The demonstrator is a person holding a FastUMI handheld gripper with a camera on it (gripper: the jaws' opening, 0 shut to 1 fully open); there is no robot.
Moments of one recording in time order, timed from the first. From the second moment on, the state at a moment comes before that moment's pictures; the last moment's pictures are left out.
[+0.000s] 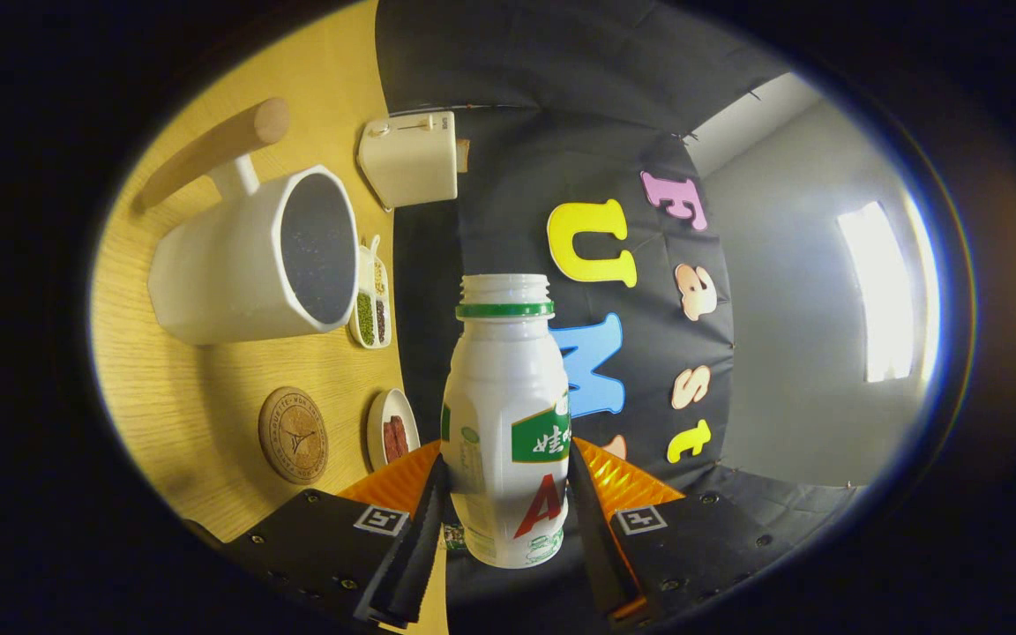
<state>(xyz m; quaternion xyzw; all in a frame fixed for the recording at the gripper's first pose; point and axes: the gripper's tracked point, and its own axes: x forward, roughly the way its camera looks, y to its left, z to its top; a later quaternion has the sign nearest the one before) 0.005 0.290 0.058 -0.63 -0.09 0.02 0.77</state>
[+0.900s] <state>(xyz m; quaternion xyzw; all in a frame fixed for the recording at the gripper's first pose) 0.006 0.300 0.073 -0.68 -0.12 0.02 0.72</state>
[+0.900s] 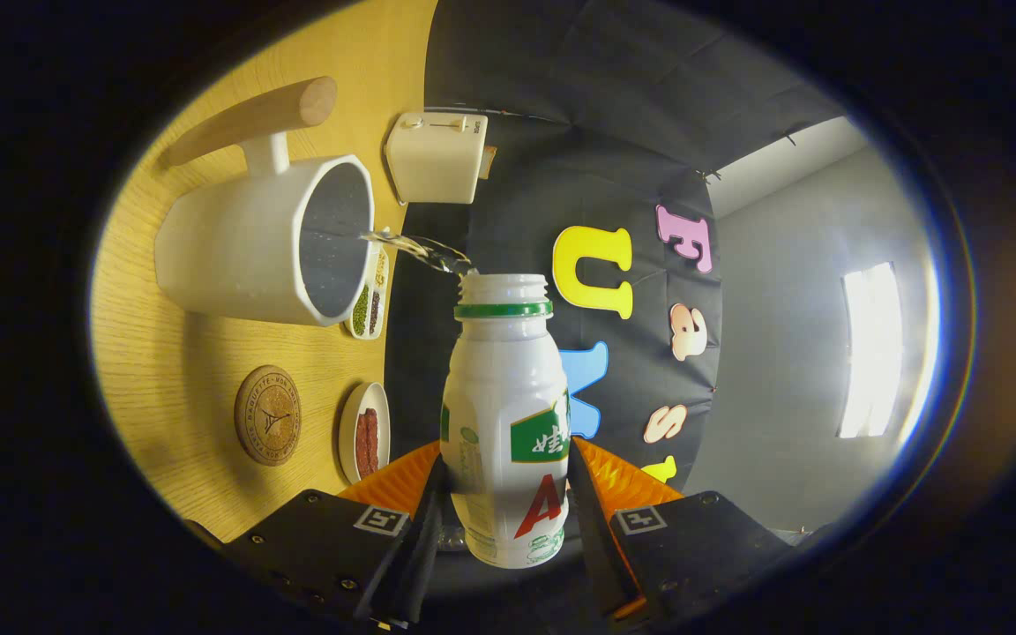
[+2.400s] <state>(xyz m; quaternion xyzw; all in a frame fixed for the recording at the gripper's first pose) 0.003 0.304 0.094 -0.70 -0.15 -0.01 0.69</state>
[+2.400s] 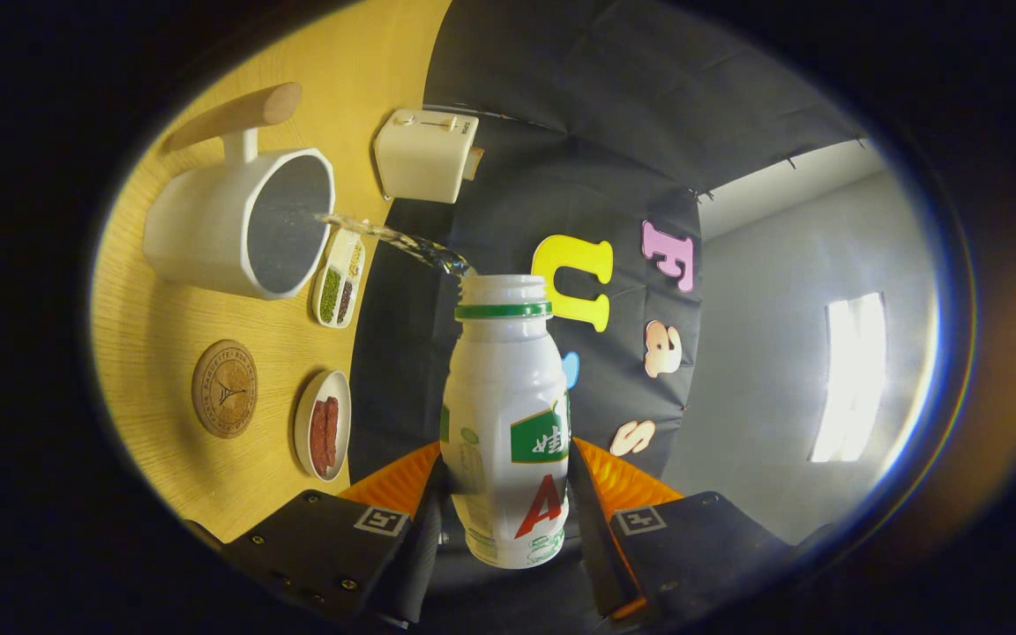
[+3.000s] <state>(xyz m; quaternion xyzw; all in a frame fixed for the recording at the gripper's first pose) 0.002 0.306 0.104 -0.72 -0.16 -0.02 0.68</state>
